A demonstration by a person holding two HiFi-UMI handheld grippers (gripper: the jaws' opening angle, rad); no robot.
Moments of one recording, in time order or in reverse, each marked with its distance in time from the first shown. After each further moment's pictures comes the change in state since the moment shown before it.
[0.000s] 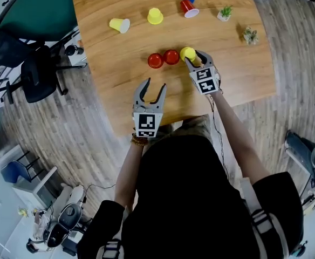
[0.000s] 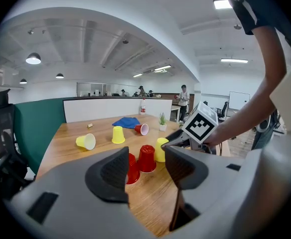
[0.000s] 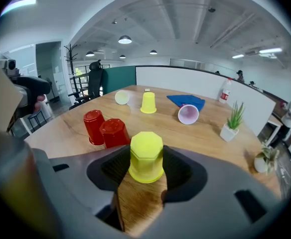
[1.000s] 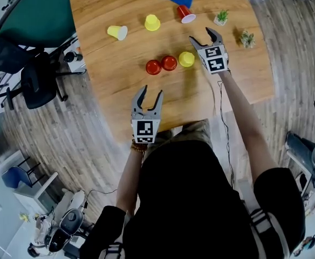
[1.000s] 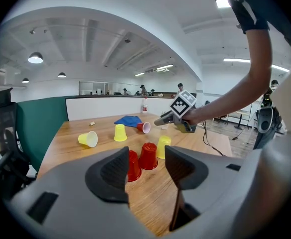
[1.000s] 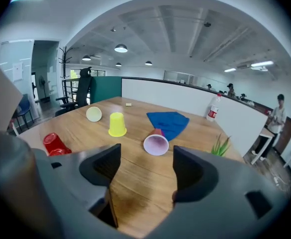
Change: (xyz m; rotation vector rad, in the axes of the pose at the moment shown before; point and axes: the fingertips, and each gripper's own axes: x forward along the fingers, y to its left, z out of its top) left arm -0.002 0.004 -0.008 -0.012 0.012 0.020; right arm 0.021 -0.108 0.075 -0.024 -0.123 -0.104
